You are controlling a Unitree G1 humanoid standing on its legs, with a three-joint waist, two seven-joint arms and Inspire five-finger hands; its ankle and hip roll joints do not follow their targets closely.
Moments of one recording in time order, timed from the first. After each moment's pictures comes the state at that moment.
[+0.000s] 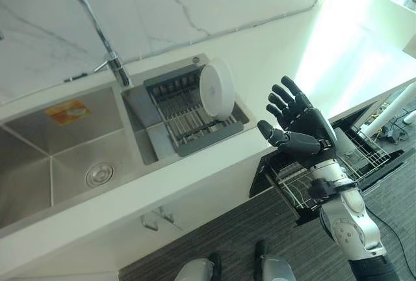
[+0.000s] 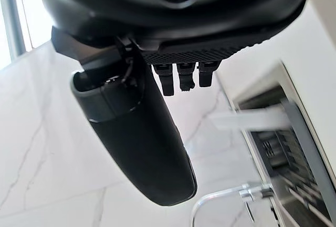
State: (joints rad) left arm 0.10 0.21 0.04 1.30 -0.35 0.19 -0.01; right arm -0.10 -0.46 0.08 -0.21 0.77 -0.10 0.12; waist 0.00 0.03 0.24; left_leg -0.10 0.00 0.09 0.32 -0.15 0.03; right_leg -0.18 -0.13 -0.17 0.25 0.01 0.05
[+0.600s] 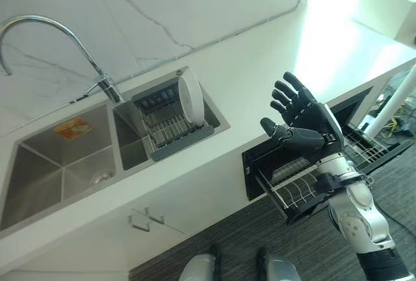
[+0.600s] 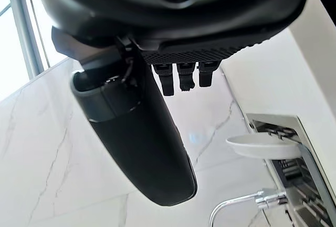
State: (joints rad) left arm 0.08 0.25 0.10 1.37 -0.34 0.17 -0.12; right arm -0.13 -0.49 0.09 -0.18 0.75 -0.08 0.12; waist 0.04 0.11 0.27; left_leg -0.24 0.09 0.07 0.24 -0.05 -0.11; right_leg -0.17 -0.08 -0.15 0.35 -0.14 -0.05
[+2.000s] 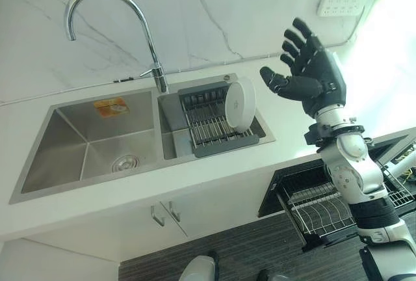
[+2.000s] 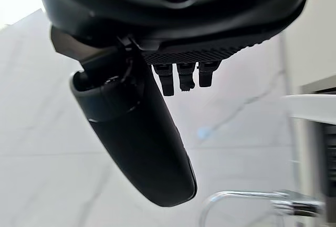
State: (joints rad) left arm 0.10 0.27 0.00 1.28 -0.23 0.17 -0.03; right arm -0.53 -0.55 0.15 0.08 0.67 -0.01 -0.11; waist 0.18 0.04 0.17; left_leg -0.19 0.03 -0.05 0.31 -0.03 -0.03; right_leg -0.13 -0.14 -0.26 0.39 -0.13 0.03
